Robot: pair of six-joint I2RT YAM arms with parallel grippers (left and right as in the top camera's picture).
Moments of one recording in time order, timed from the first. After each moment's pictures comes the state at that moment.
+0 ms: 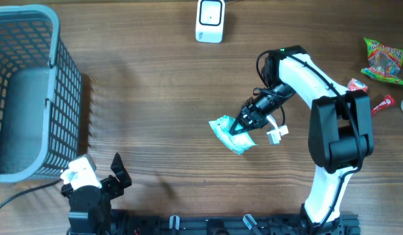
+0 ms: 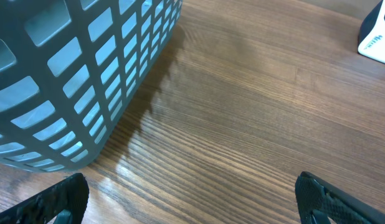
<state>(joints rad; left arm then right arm) -0.06 0.01 0.45 -1.02 -0.29 -0.34 0.22 2.09 1.48 -1.57 -0.94 2.03</state>
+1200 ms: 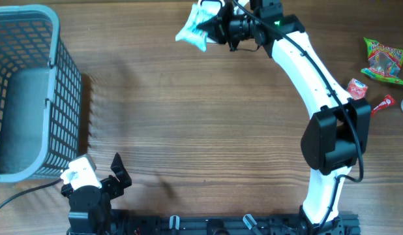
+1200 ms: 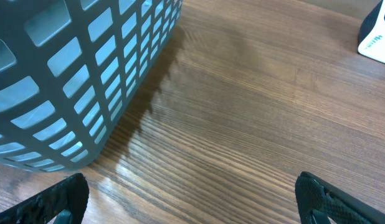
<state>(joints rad) -0.06 0.01 0.45 -1.02 -0.29 -0.34 0.31 2.10 1.87 -0.45 -0.75 1.22</state>
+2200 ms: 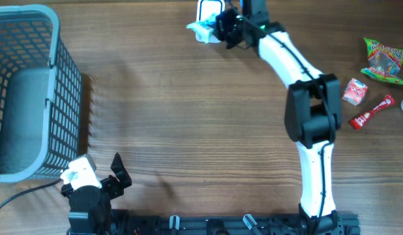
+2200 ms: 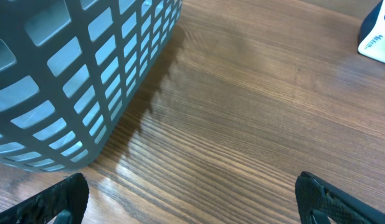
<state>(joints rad) -0.06 0.01 0.45 -1.02 -0.29 -0.34 0.27 2.39 1.99 -0.36 -0.52 1.47</state>
